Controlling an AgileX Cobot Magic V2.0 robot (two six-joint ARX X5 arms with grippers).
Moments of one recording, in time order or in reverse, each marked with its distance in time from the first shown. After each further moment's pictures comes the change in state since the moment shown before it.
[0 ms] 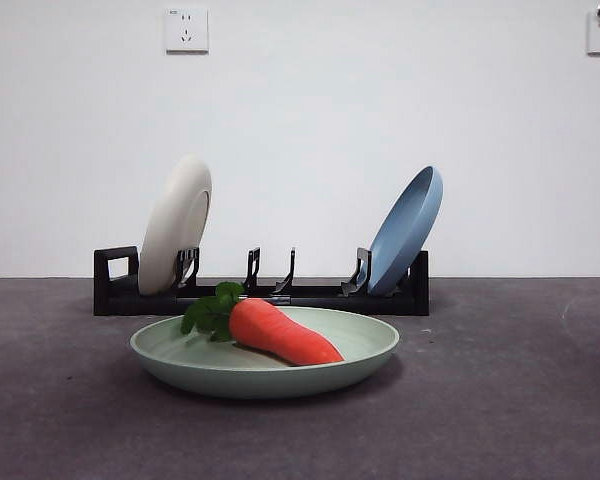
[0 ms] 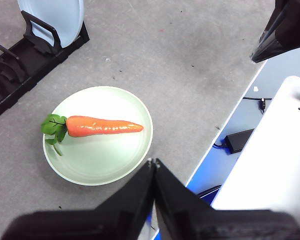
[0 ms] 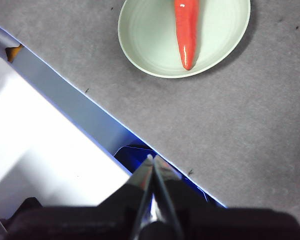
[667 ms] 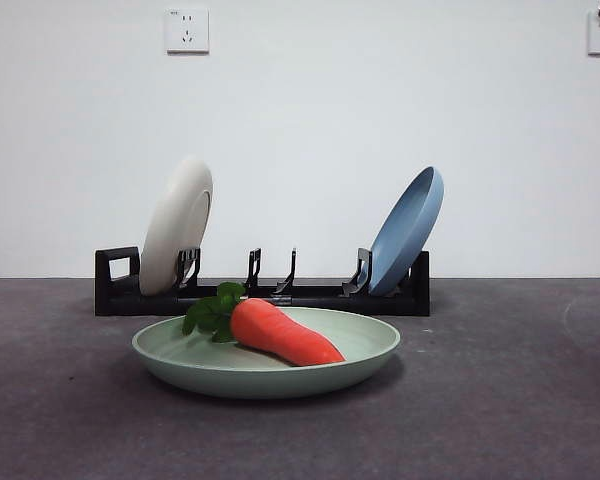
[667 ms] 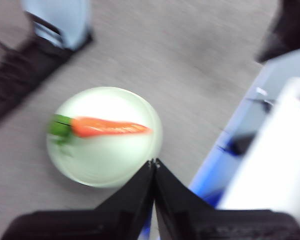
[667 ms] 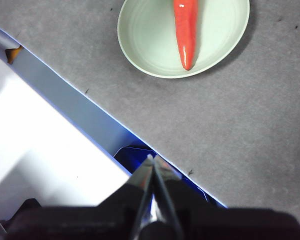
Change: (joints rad) left arm 0.051 -0.019 0.000 0.036 -0.040 0.024; right arm 0.000 -0.001 0.000 0.000 0.002 0.003
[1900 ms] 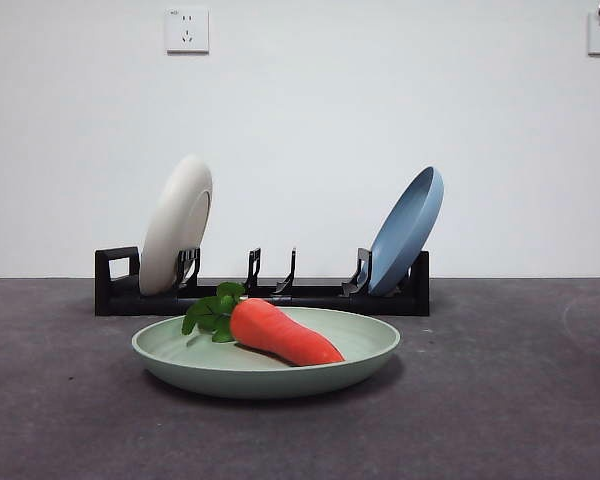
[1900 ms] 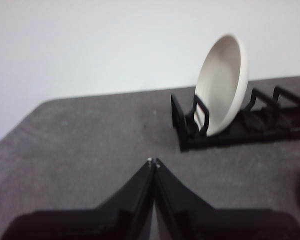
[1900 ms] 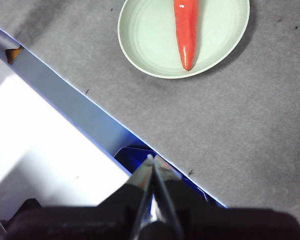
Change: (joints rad) left arm 1.028 -0.845 -1.166 0.900 0.198 0.142; right arm 0.000 -0.002 0.000 0.000 0.000 0.000
